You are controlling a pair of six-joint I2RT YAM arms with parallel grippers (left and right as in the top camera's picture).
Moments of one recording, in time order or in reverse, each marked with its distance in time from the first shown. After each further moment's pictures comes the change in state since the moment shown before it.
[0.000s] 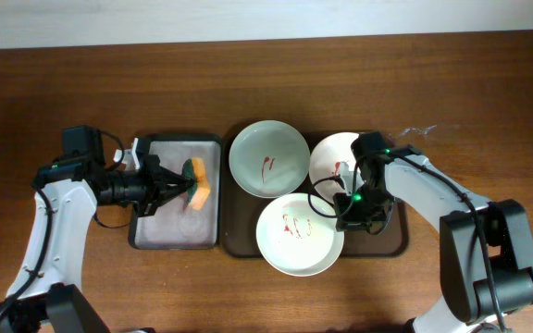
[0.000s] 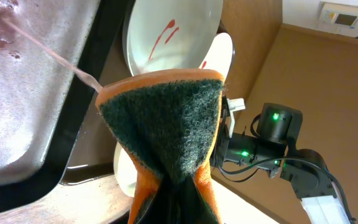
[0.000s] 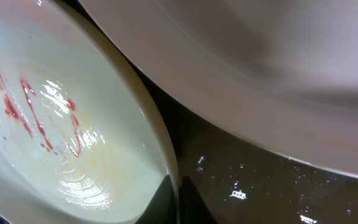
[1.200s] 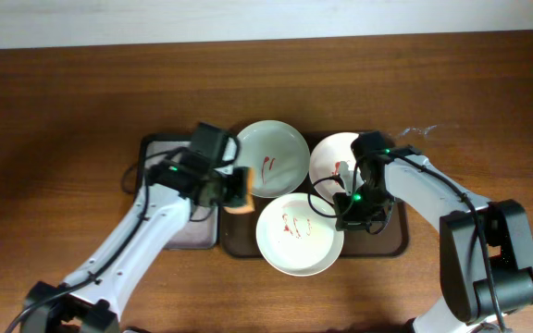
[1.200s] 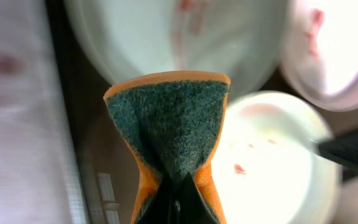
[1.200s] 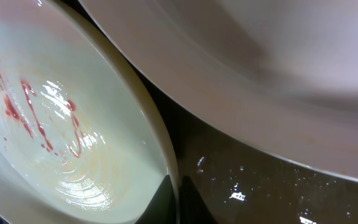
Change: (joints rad) left arm -0.637 0.000 0.000 0.248 -0.755 0.034; right arm 0.000 0.000 0.000 0.006 0.000 0.000
